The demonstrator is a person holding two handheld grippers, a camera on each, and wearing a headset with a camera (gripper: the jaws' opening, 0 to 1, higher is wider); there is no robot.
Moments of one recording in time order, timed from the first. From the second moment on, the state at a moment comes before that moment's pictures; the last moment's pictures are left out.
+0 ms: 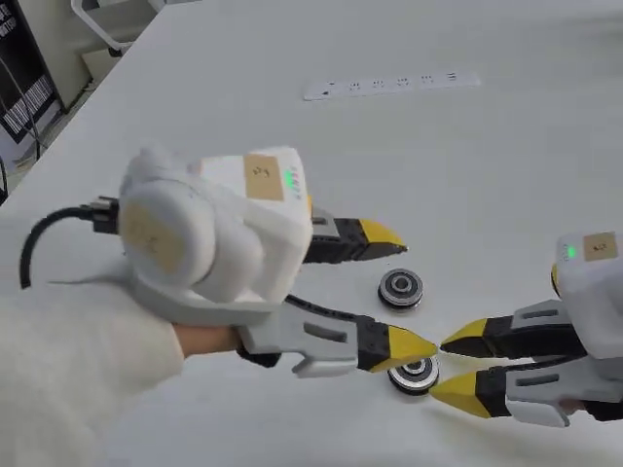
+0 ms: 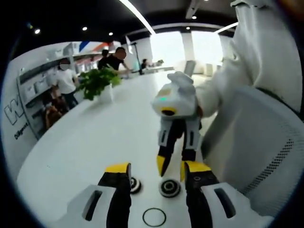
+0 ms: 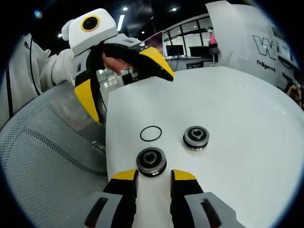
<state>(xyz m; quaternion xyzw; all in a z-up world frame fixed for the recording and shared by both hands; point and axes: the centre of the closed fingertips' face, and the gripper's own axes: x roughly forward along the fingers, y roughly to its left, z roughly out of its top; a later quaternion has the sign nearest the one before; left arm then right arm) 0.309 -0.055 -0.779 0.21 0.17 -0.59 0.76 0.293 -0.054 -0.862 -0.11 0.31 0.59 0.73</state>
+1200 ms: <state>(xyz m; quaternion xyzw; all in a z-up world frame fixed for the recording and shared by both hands) 0.300 -0.050 -0.850 0.18 0.24 -0.57 0.76 0.293 -0.055 -0.869 -0.12 0.30 0.59 0.74</state>
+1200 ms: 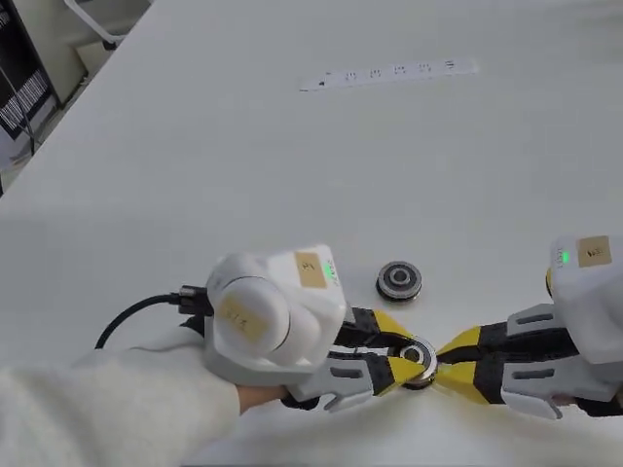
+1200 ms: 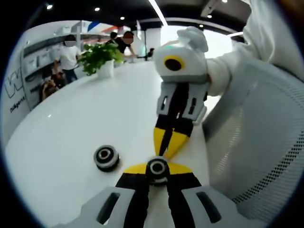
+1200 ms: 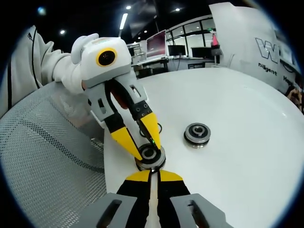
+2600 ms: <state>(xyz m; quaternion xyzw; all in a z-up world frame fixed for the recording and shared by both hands) 0.298 -0.050 -0.851 0.19 0.23 -0.57 0.77 0.294 -0.046 -0.845 0.18 0.40 0.53 0.73</state>
